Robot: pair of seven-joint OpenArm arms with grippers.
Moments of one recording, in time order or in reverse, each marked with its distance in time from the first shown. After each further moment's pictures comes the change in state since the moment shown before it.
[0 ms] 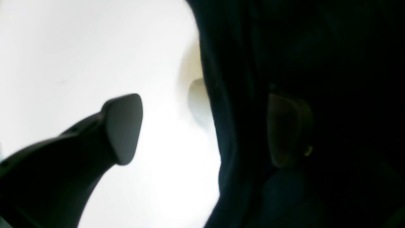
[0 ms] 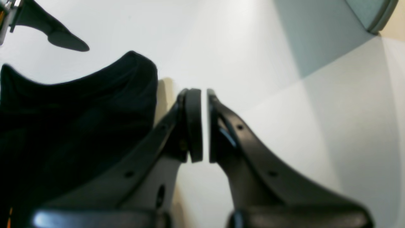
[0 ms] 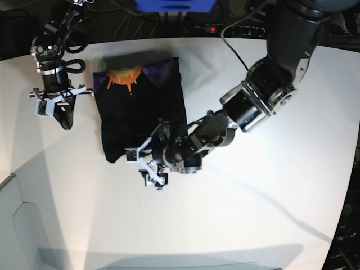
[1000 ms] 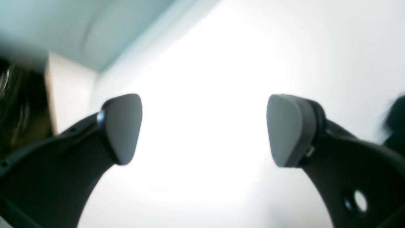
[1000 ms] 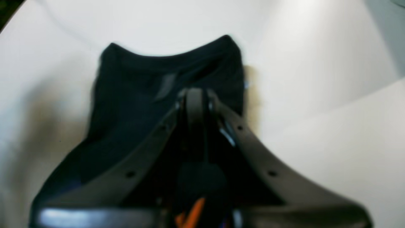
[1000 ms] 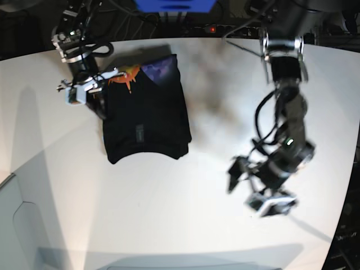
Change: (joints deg) left arm 23.7 -6.4 -67.8 41.1 1.9 -1.3 17.6; right arm -9.9 -4.0 -13.9 7.5 0.0 0.0 0.4
